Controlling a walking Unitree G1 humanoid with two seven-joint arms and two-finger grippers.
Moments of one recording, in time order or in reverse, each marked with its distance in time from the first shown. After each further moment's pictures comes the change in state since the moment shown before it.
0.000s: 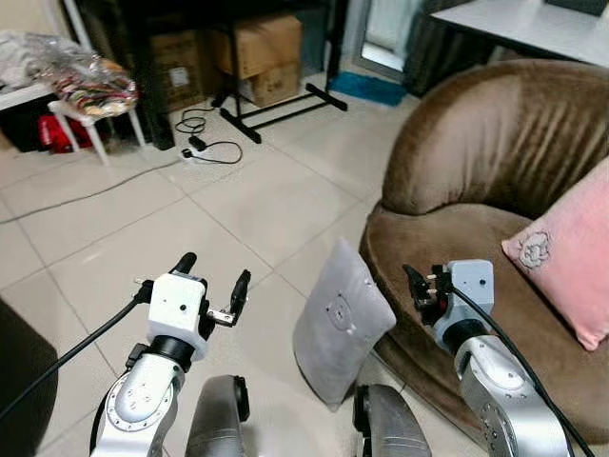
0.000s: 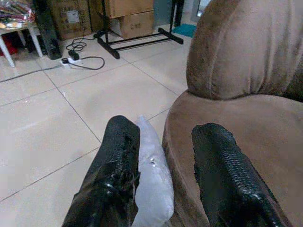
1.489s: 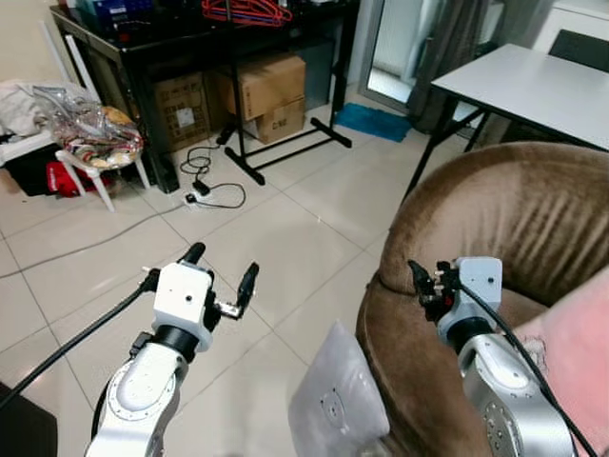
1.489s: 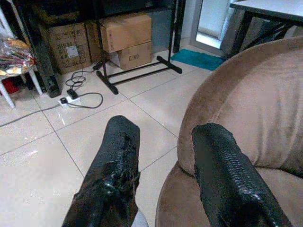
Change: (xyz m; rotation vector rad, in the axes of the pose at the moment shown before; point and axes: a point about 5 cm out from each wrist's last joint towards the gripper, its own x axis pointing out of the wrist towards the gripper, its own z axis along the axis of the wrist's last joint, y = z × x) left arm 0.006 -0.003 0.011 0.014 -0.024 -0.050; right arm -0.002 -0.004 0.006 0.033 -0.029 -0.021
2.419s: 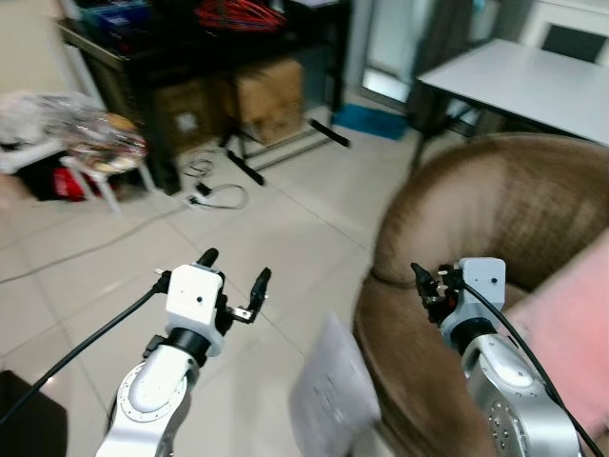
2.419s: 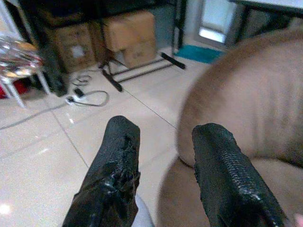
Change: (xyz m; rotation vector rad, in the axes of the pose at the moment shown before) left arm 0.001 -0.010 0.000 -0.056 0.032 -0.028; right arm 0.001 0.003 0.000 0.022 0.027 0.013
